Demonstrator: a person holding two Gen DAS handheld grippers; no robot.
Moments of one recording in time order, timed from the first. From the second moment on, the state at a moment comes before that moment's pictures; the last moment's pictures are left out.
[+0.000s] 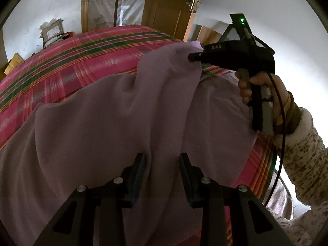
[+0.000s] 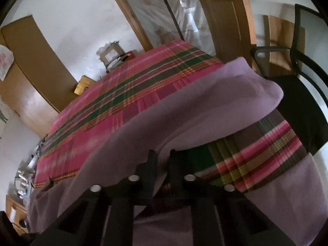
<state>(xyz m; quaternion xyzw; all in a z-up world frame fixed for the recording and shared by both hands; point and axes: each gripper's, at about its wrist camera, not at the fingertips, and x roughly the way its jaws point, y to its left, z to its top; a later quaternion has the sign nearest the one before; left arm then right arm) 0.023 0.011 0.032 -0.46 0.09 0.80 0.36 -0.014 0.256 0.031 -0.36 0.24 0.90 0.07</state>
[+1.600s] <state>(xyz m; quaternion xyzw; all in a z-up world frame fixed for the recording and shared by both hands) 0.032 0.014 0.059 -0.39 0.09 0.86 0.33 0.028 0.258 0.098 -0.24 0.23 0.94 0.07</state>
